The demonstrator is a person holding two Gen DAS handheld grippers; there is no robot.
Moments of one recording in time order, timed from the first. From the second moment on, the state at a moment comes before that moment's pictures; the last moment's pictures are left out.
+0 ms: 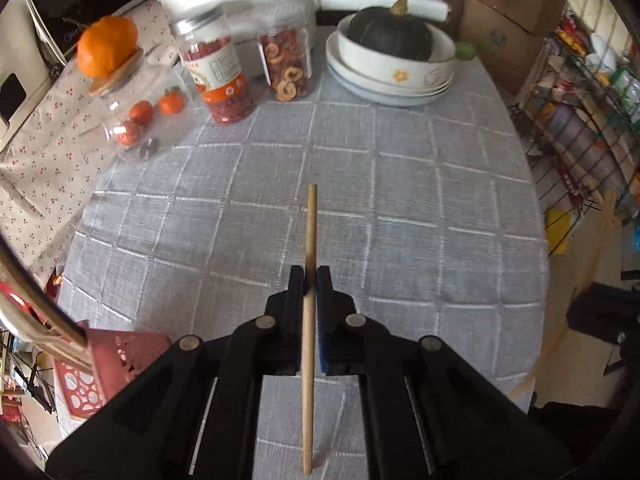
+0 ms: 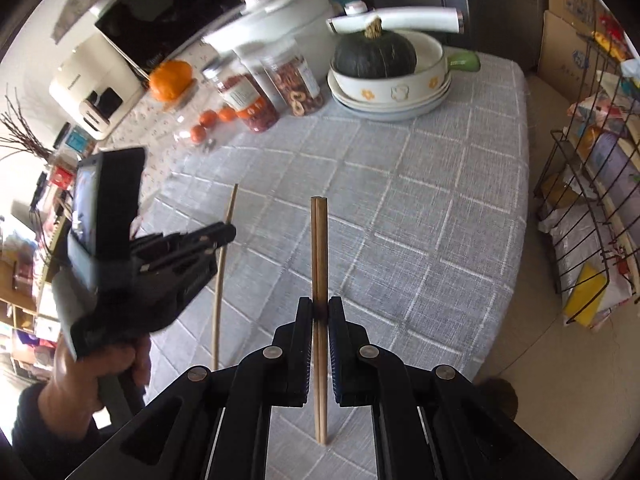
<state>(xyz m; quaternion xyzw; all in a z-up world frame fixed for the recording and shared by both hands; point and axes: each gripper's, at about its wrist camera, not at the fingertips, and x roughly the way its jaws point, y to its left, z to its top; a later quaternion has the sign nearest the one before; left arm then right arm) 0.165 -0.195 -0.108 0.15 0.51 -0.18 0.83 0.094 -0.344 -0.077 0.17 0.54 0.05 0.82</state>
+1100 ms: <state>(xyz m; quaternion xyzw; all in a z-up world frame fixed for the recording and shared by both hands) 0.082 0.032 0.048 -0.03 0.29 -0.14 0.95 0.070 -0.242 0.036 0.11 0.40 0.15 0.90</state>
